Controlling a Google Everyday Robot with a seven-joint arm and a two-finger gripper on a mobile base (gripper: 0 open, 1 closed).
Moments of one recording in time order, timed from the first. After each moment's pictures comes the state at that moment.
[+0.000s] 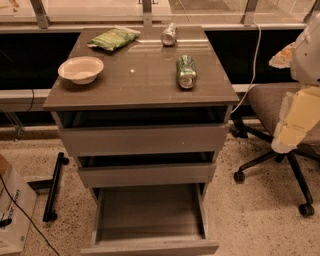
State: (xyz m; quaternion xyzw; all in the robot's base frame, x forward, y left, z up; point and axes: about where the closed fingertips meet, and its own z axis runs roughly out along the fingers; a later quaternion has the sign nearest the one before) arm 0.438 -0.216 0.980 -0.60 0.78 -0.04 0.17
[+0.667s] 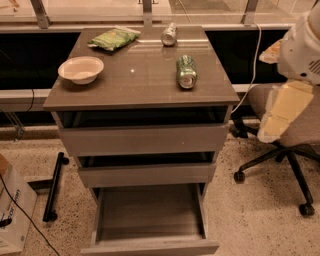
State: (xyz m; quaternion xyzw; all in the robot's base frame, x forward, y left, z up) arm 0.464 -0.209 0.975 -0.60 0.78 -0.03 0.19
